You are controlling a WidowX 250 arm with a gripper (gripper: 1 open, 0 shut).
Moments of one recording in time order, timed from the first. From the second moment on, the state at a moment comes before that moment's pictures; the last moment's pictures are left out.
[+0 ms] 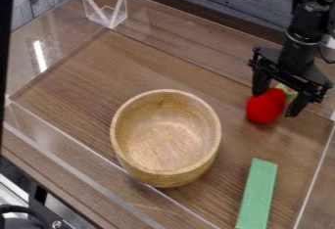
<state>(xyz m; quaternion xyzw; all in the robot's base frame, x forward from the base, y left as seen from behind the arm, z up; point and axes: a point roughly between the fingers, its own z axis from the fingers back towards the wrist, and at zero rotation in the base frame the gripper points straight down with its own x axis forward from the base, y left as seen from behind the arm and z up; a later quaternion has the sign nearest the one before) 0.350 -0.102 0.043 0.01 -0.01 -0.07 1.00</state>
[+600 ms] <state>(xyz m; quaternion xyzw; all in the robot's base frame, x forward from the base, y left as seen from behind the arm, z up) 0.351 -0.104 0.045 0.01 -0.01 -0.06 1.00</state>
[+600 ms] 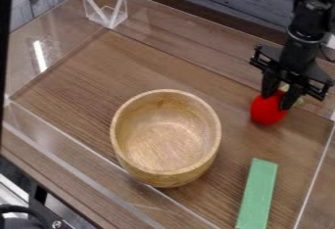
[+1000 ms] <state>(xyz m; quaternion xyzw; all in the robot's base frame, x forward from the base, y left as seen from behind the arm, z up) 0.354 -0.106 0.056 0.01 -0.02 -0.06 1.00</state>
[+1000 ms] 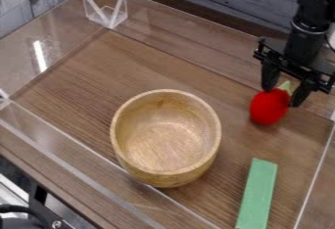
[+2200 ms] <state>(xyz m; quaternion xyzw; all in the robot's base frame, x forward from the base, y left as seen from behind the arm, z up) 0.355 -0.107 0.042 0.00 -0.01 -0.07 1.00</state>
